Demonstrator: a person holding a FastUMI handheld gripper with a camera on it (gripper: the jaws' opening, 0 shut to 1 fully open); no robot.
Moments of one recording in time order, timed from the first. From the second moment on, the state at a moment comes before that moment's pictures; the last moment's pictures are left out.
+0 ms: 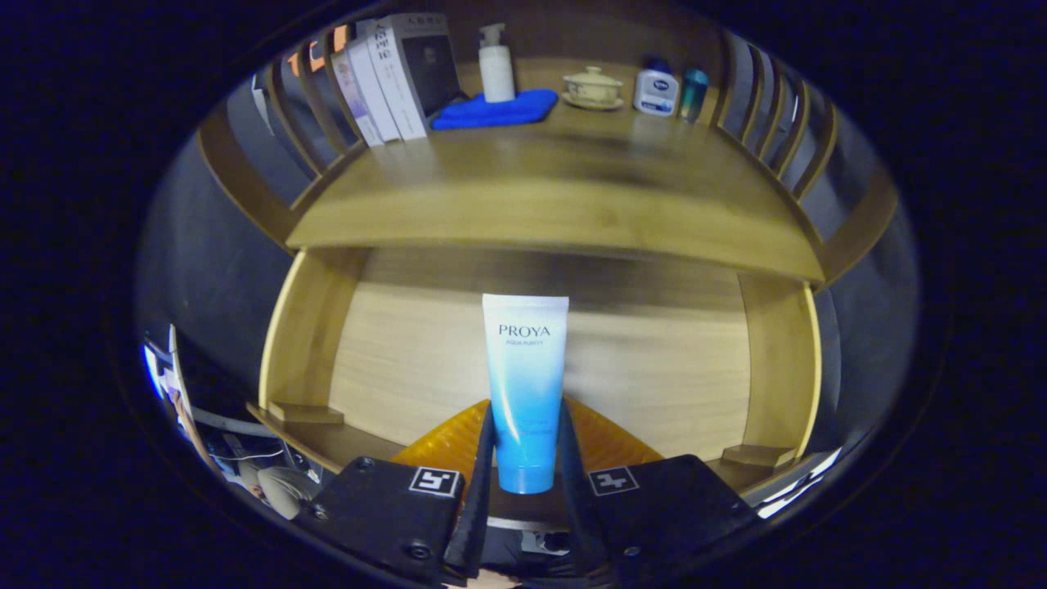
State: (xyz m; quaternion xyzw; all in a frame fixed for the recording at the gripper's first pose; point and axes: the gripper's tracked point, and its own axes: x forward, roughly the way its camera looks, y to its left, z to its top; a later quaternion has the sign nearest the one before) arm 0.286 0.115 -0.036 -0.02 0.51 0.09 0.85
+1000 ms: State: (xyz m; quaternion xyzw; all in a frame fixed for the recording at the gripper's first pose) arm 0.452 0.091 0.015 0.03 0.49 0.00 0.87
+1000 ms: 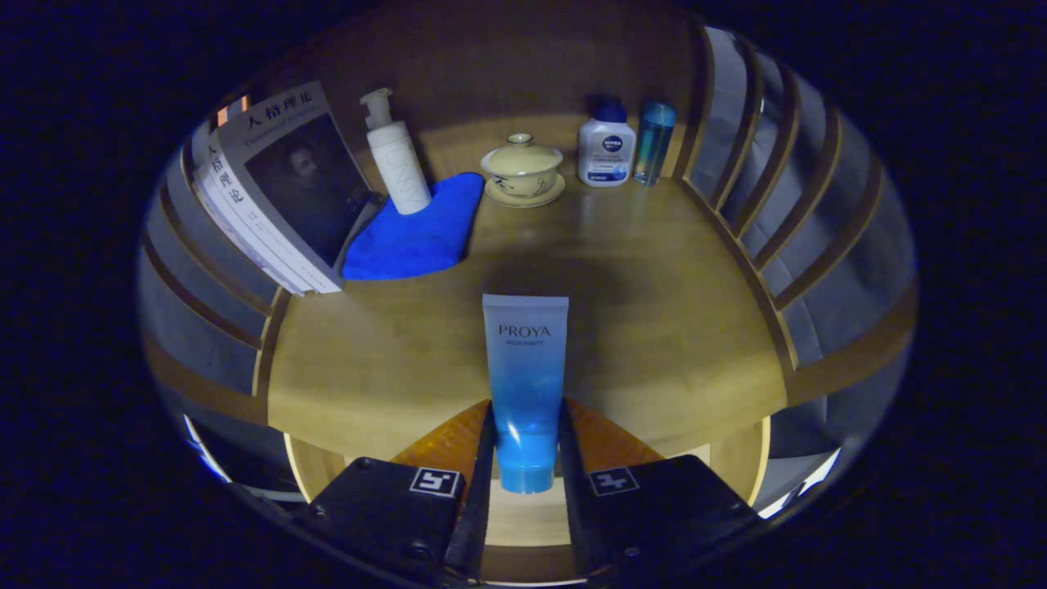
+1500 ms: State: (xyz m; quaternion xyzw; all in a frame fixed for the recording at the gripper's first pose) arm 0.468 0.089 -0.003 0.03 0.50 -0.01 0.87
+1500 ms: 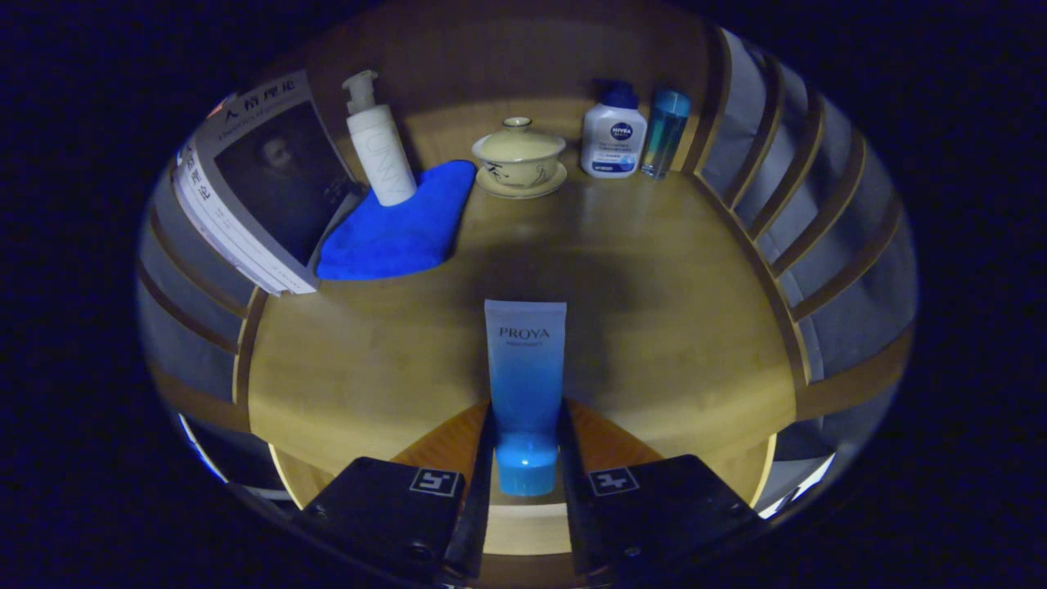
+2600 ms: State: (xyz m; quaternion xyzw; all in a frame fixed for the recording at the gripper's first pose) arm 0.373 0.103 0.082 0.02 0.27 0.05 0.96
